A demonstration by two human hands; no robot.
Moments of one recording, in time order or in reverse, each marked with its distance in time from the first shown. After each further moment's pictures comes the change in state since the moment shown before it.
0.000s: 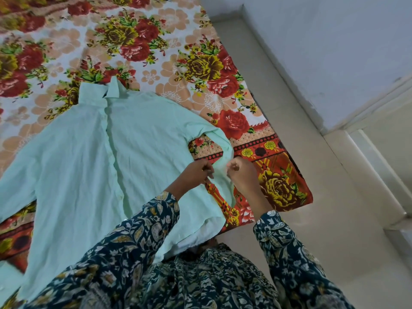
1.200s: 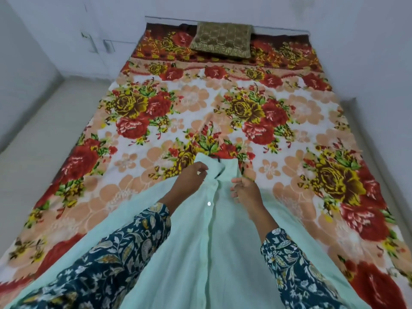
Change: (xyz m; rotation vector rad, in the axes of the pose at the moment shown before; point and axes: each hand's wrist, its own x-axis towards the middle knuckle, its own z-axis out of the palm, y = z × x) left_hand 0.078 -0.111 -0.453 -0.043 0.599 -0.052; right_hand 0.221 -0.335 0.287 0.175 -0.347 0.007
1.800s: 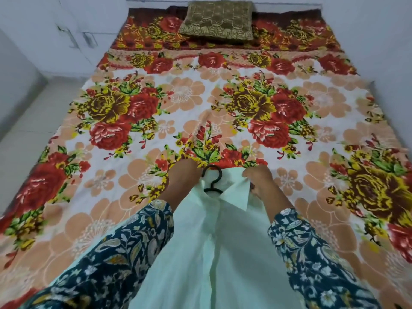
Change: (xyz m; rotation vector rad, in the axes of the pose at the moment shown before) left_hand 0.182 -0.049 0.029 0.645 0.118 -0.146; right_hand 0.211 -0.008 0.013 -0.129 0.086 0.285
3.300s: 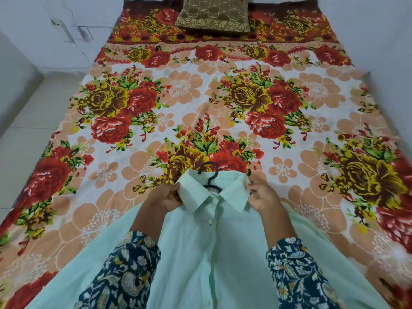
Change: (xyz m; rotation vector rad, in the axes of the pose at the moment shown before) left_hand -0.057 -0.058 0.014 -1.671 -0.447 -0.766; right_hand -0.042 0.062 0.000 1.002 -0.234 0.180
